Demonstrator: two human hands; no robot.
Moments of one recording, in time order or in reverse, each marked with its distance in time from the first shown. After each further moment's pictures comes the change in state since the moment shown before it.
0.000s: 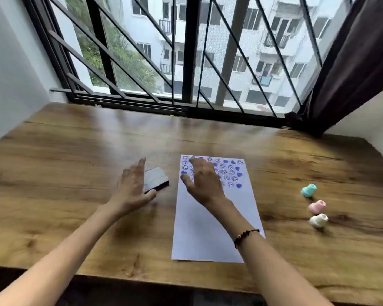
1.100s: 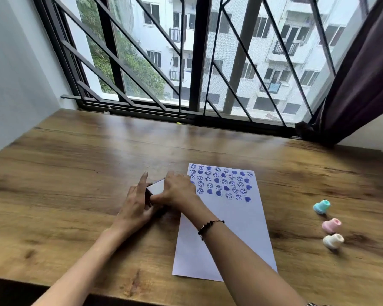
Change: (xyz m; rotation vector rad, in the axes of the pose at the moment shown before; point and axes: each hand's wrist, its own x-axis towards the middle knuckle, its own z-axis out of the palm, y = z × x) left_hand -0.005 -0.012 0.032 -0.231 0.275 0.117; right_hand 0.042 -0.054 0.035 -0.155 -0.336 0.097
